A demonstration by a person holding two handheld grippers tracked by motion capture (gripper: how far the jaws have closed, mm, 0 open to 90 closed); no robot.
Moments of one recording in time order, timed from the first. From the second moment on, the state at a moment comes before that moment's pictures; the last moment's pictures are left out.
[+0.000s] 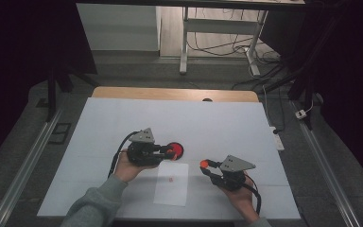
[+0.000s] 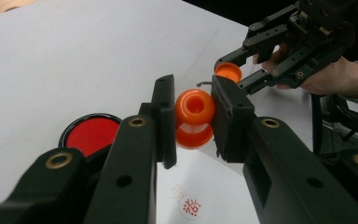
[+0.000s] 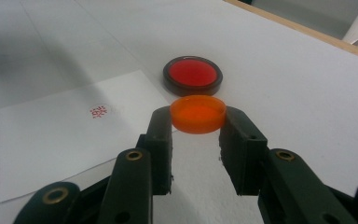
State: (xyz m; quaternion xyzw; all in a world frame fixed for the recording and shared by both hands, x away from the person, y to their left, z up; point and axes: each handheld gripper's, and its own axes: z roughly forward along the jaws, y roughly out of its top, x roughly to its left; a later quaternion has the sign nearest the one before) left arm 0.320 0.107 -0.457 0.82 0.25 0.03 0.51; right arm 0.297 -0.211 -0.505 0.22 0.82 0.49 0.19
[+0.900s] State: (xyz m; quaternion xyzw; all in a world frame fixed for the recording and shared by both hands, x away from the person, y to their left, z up) left arm 0.320 0.098 -0.458 0.83 0.24 0.03 0.51; right arm 0.299 -0.181 -0.505 0.20 0.83 0.49 0.17
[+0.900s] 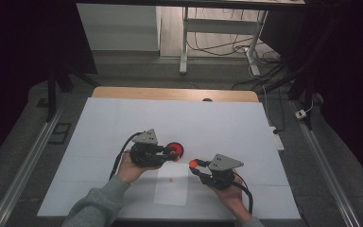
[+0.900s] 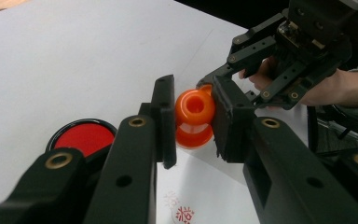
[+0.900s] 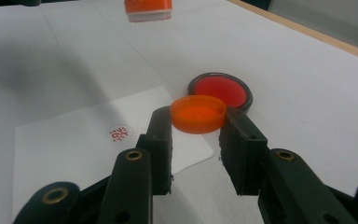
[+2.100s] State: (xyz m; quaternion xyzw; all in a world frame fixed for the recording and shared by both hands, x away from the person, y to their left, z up) left arm 0.320 0.081 -0.462 0.83 0.23 0.02 0.51; right arm 0.302 -0.153 -0.504 0.18 0.83 0.51 0.15
